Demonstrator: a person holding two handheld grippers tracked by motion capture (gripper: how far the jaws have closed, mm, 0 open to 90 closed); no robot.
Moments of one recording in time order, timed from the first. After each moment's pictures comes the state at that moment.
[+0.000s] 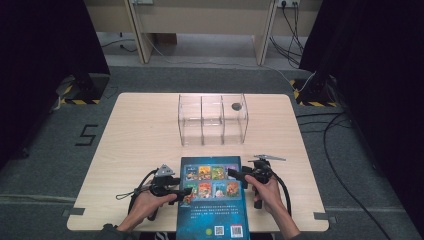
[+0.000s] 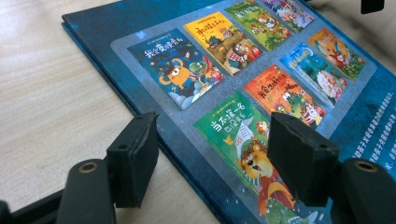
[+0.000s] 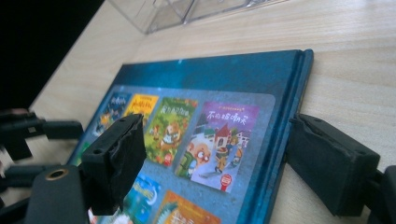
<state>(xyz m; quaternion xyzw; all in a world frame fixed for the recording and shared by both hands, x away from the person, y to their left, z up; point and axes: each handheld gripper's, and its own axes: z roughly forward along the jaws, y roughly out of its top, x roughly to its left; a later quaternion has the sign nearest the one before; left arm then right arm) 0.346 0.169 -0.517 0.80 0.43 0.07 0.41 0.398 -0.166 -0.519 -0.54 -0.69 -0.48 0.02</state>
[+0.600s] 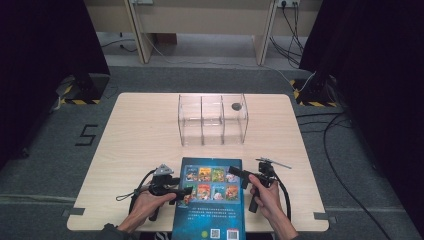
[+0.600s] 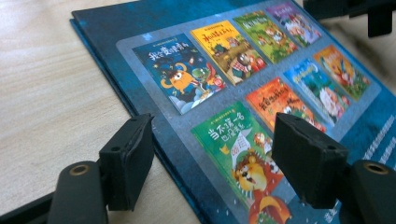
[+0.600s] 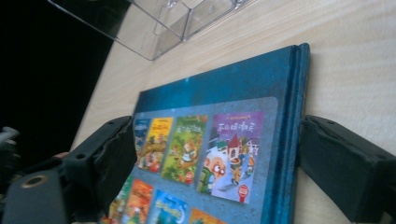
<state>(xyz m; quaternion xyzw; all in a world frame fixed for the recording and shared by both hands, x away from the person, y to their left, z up) 0.348 0.173 -0.517 0.78 0.45 0.05 0.43 0.384 -0.169 -0.521 -0.62 -0.58 -0.52 0.09</state>
